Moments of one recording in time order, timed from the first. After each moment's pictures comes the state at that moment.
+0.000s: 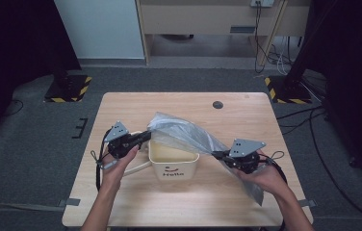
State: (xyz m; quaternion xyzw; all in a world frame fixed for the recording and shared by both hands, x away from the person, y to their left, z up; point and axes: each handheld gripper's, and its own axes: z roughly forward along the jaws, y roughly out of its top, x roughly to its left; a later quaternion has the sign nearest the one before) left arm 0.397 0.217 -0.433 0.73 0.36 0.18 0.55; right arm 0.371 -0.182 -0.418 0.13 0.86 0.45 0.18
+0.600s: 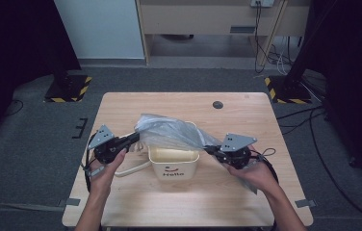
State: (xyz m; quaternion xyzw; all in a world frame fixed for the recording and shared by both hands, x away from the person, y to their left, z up) left arm 0.368 0.248 -0.415 0.71 0.36 0.21 0.56; right arm 0.377 -0.155 -0.408 0.14 0.85 0.47 0.19
